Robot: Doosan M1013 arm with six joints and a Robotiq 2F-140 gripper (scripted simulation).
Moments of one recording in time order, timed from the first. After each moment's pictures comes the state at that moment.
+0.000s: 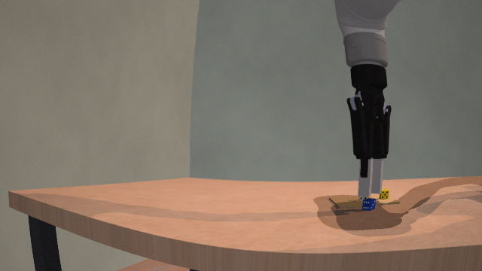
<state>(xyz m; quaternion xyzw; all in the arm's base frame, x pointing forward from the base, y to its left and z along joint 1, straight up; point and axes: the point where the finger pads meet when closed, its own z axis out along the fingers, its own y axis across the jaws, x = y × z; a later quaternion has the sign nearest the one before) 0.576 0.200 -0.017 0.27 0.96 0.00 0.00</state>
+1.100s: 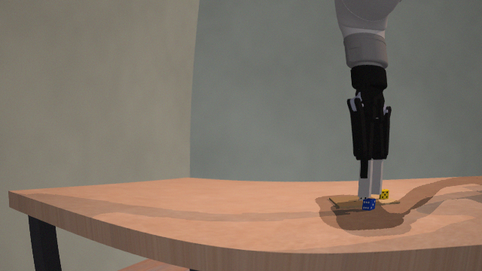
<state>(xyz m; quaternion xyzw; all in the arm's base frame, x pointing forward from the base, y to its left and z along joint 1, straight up) 0.576 0.200 -0.019 0.27 0.96 0.00 0.00</state>
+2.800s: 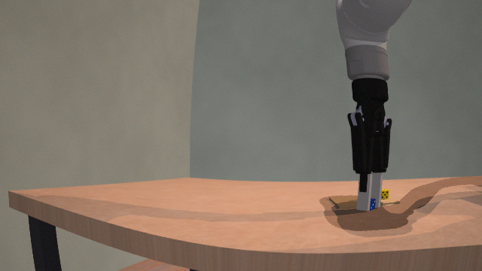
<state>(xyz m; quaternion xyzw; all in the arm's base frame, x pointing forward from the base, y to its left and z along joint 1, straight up) 0.576 0.200 -0.043 0.27 0.96 0.00 0.00</state>
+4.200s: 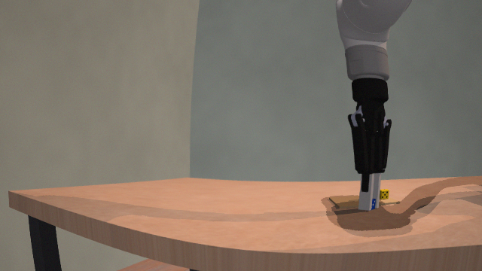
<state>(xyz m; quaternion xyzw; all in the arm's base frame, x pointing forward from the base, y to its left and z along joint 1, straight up) 0.576 0.200 -0.043 0.27 0.96 0.00 0.00</state>
